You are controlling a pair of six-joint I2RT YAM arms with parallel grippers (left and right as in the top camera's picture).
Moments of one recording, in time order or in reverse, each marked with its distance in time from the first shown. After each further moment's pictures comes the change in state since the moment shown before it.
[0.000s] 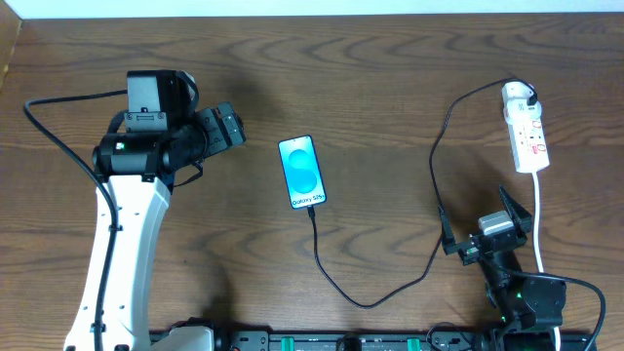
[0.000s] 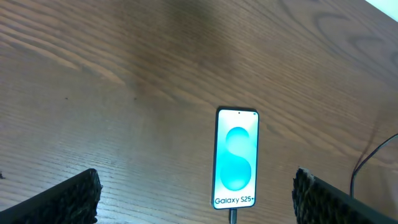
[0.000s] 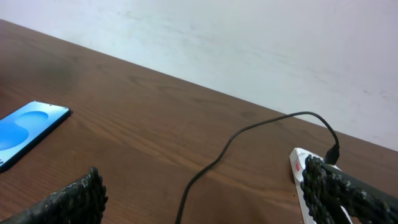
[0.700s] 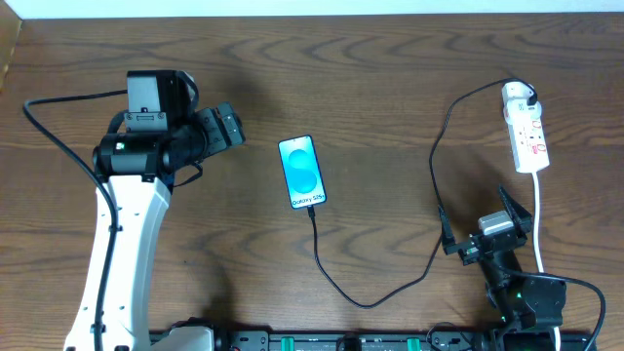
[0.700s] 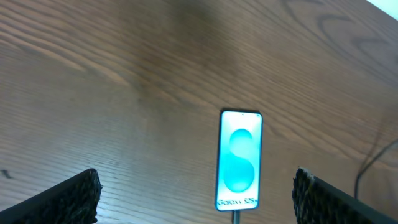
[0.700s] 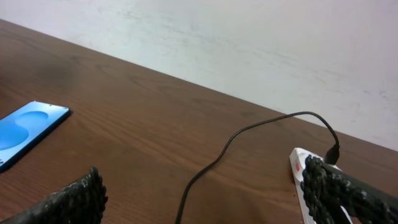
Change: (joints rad) left arm 0.000 -0.010 -0.002 0.000 -0.026 0.000; right arm 0.000 0.000 0.000 0.000 0.000 0.000
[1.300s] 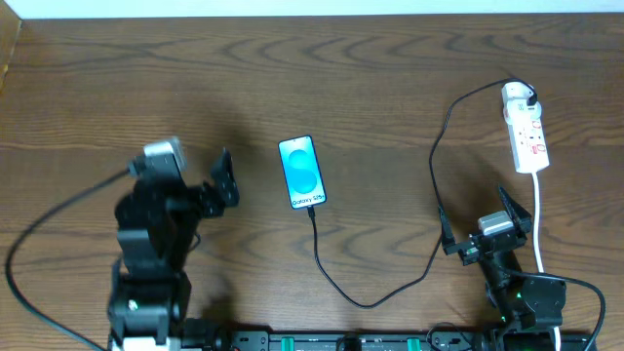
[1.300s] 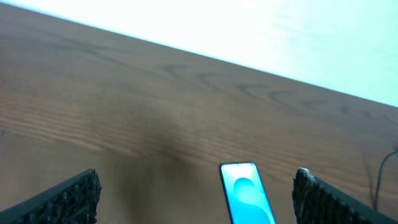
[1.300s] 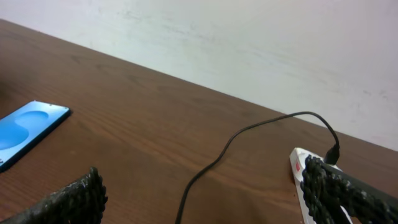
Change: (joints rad) left arm 0.000 -0.708 -0.658 0.543 -0.052 0.129; right arm 0.000 -0.001 -0.001 -0.001 -0.001 0.000
